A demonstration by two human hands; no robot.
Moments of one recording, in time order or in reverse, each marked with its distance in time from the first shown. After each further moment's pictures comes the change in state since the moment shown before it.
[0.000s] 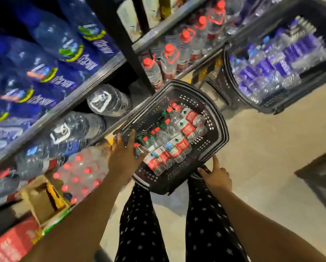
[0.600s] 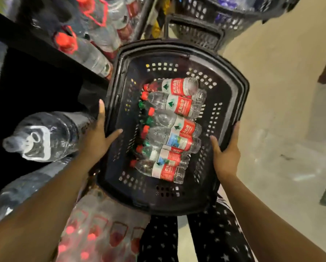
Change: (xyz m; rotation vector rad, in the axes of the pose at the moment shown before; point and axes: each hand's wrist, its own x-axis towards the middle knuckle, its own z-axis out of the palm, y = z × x) left_hand 0.250 -0.047 0.065 -0.046 0.023 0.514; right_hand 0.096 -0.043 0.166 1.009 0.634 0.273
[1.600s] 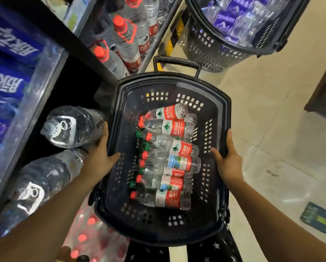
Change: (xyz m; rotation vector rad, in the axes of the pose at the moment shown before) left_hand -0.096 0.005 -0.038 -0.166 -0.060 -0.122; right_hand -0.025 -0.065 -0.059 -0.168 -0.282 -0.070
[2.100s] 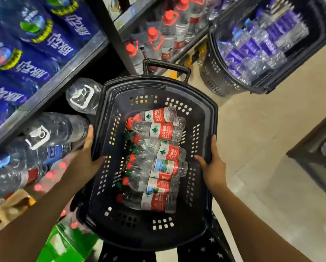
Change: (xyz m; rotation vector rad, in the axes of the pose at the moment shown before) left_hand -0.162 0.078 -0.014 -0.226 0.210 -0.264; right_hand -0.034 -0.037 -0.088 -0.131 -0.246 -0.206
